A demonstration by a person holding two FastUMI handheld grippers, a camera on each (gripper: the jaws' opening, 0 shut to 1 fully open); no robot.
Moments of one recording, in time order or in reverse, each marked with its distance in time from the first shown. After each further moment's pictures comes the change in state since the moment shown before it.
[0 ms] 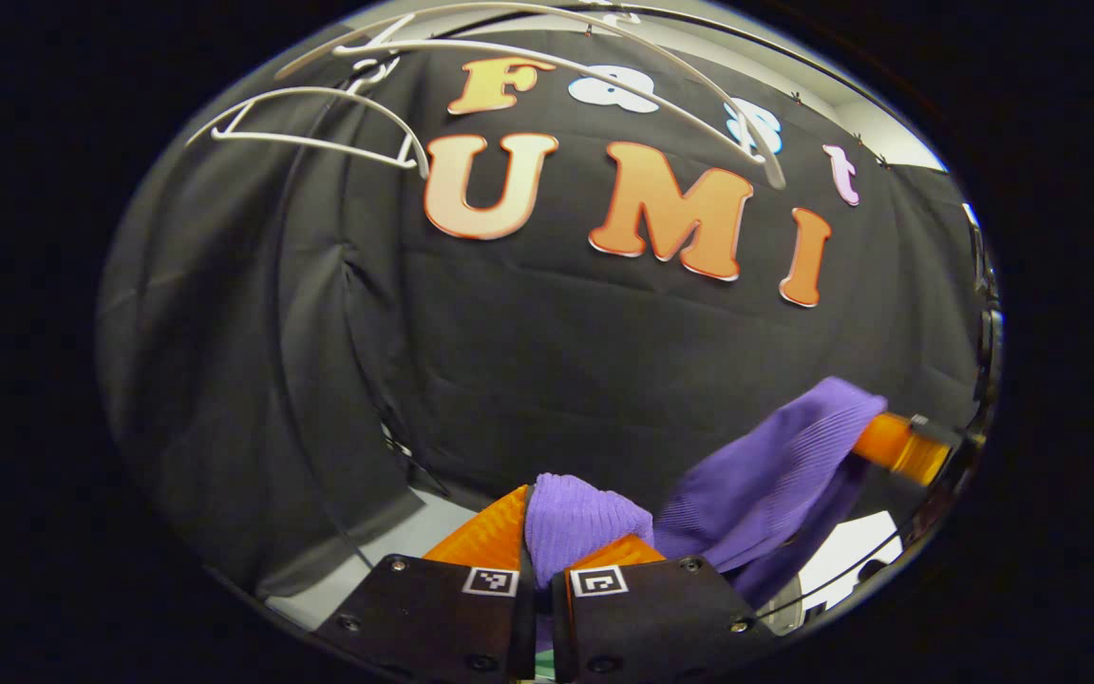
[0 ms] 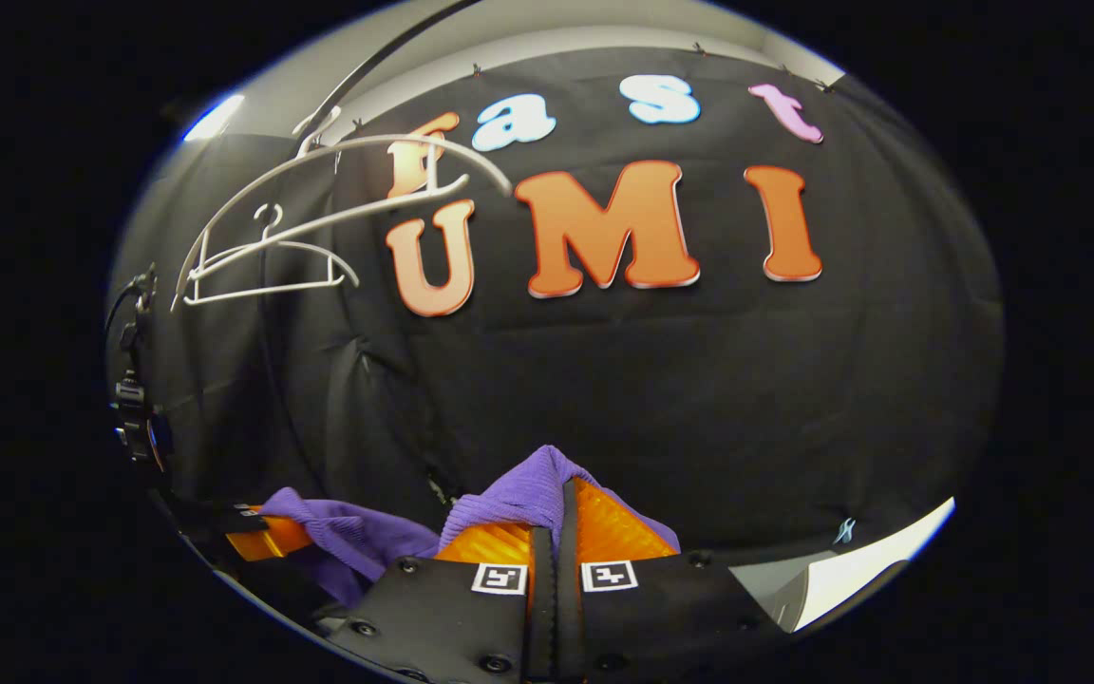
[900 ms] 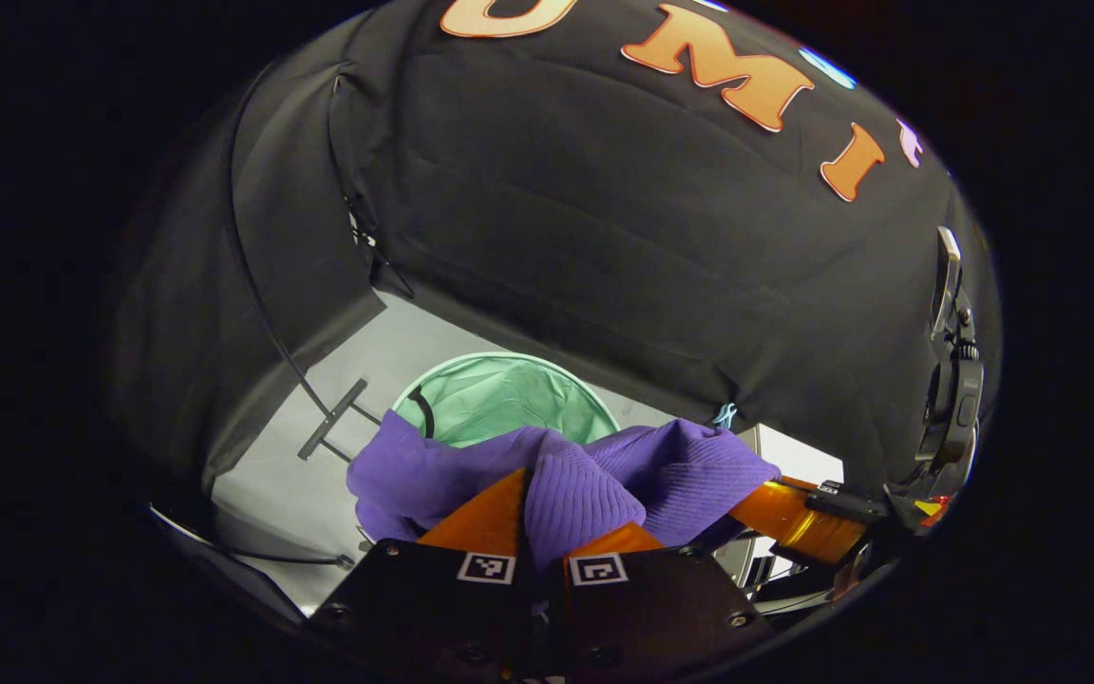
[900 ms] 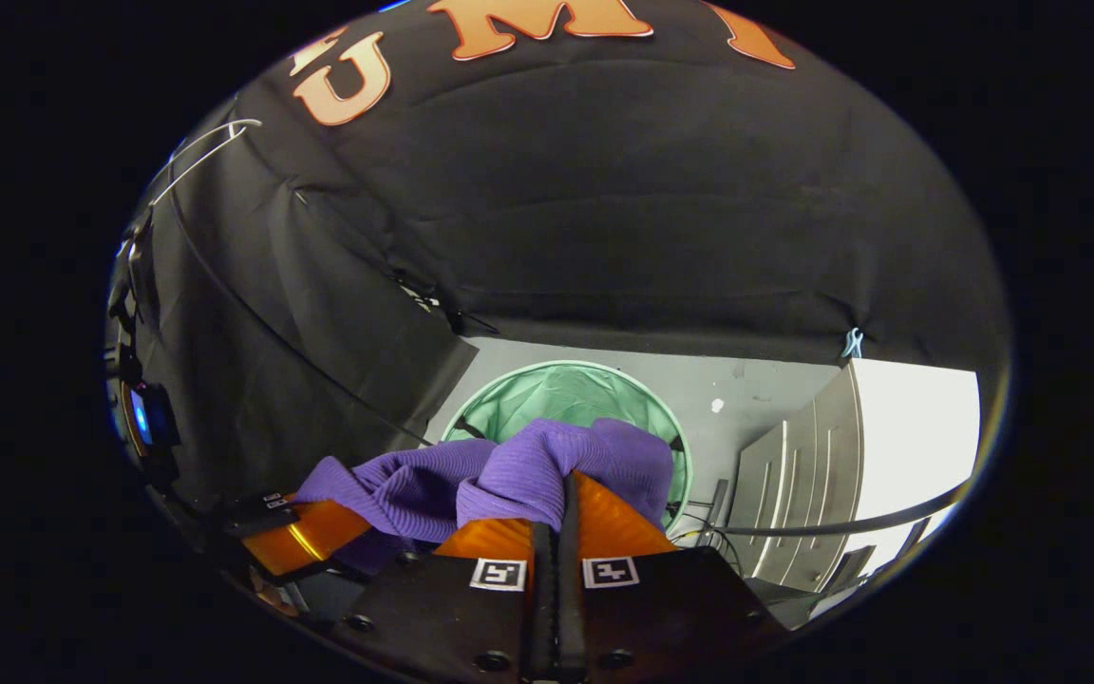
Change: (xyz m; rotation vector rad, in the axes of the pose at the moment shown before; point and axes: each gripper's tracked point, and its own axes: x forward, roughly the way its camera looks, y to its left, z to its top) left arm 0.015 -0.028 -0.170 -0.177 0.566 0.003; right arm 0.000 -0.033 -0.217 0.204 0.668 -0.100
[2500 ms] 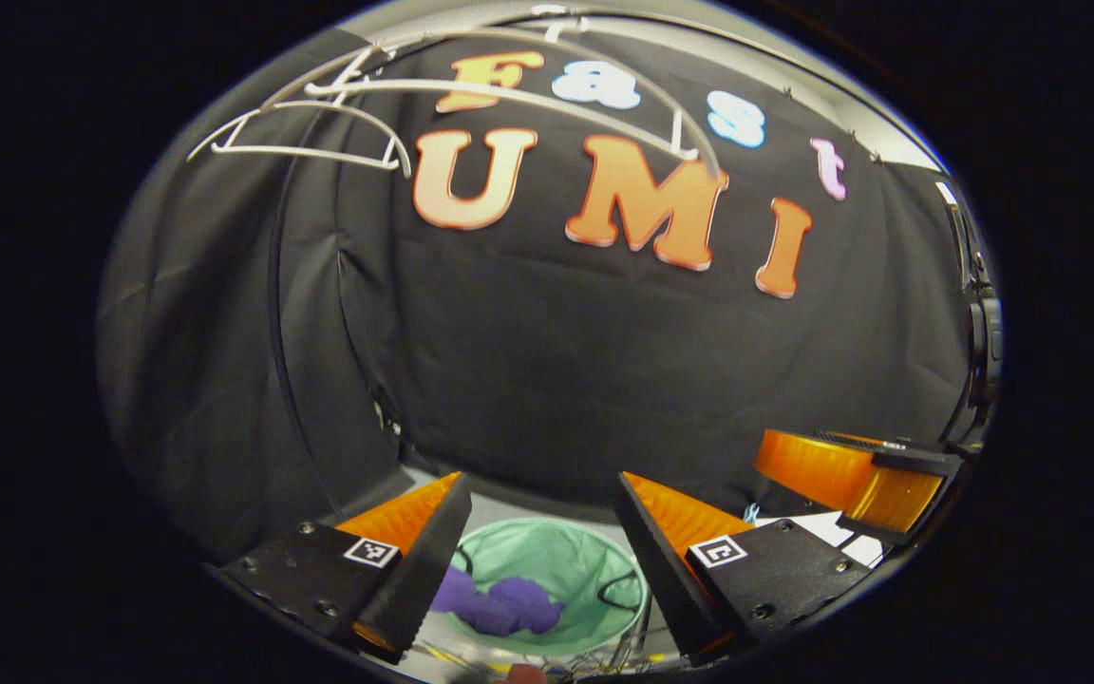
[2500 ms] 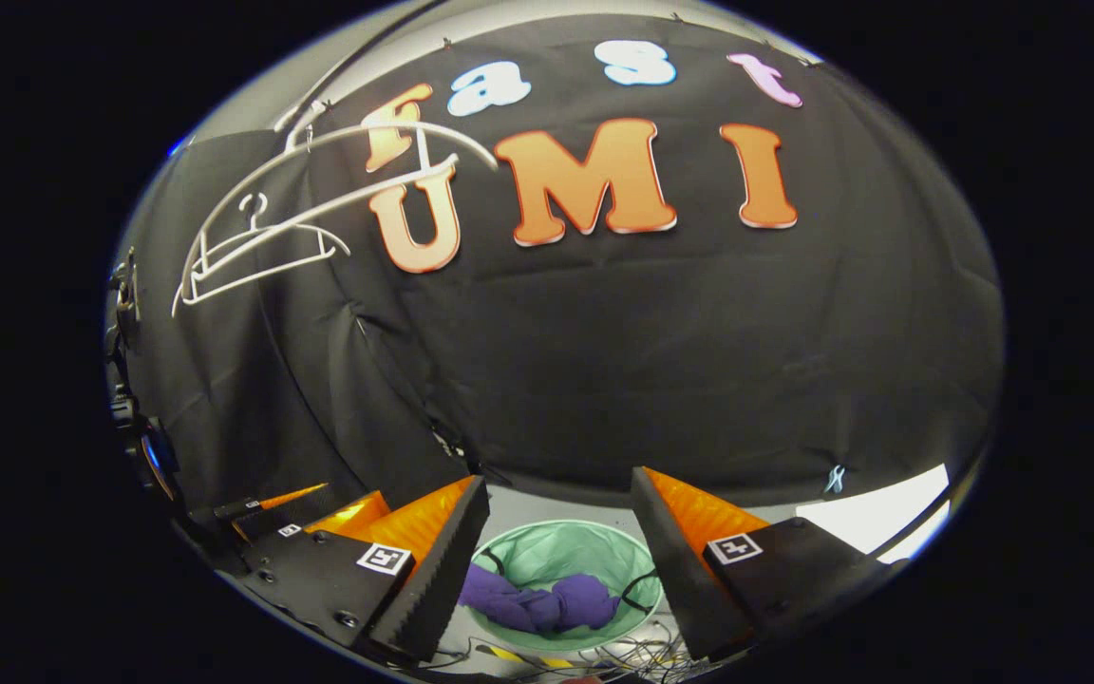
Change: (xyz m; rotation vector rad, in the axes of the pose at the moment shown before) left arm -0.153 -0.043 0.141 0.161 -0.648 0.014; right arm -0.224 0.034 0.133 -0.146 -0.587 0.014
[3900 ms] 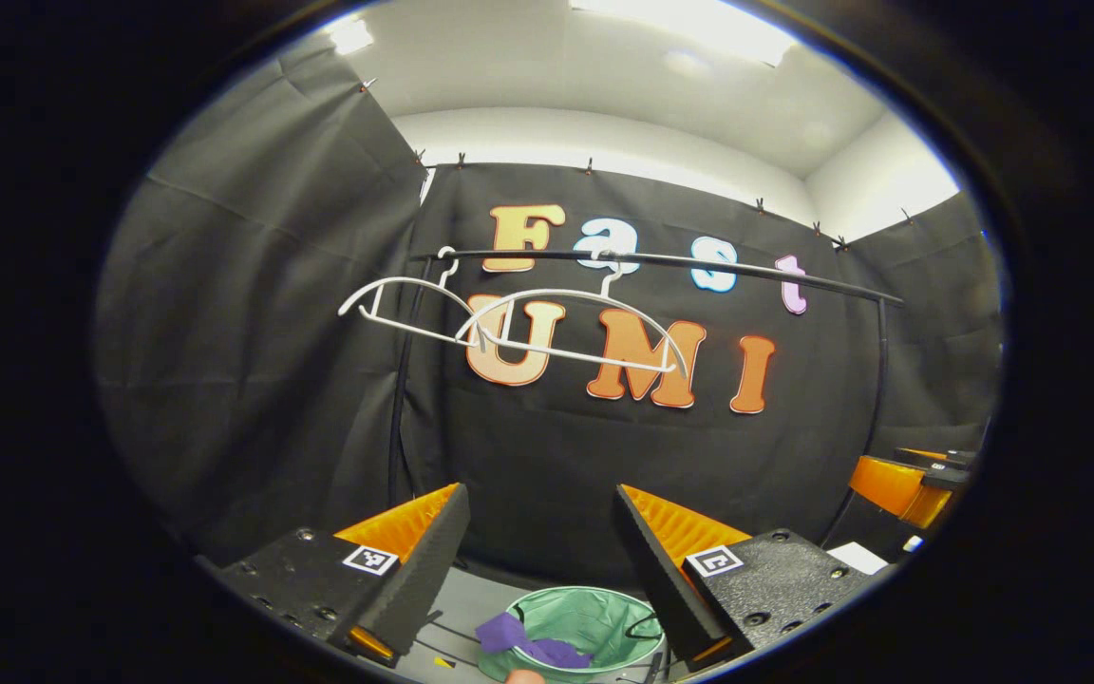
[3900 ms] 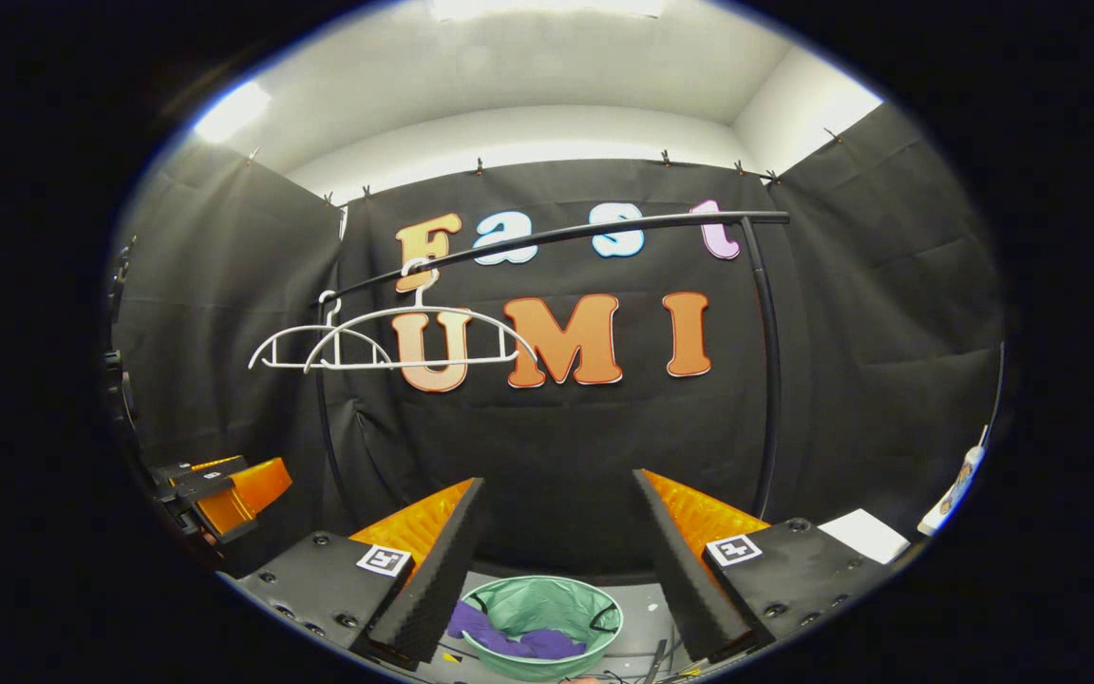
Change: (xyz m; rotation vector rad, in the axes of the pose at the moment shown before) left arm -0.235 0.096 0.095 0.049 -0.363 0.030; right arm -0.269 0.087 0.015 -0.068 -0.410 -0.129
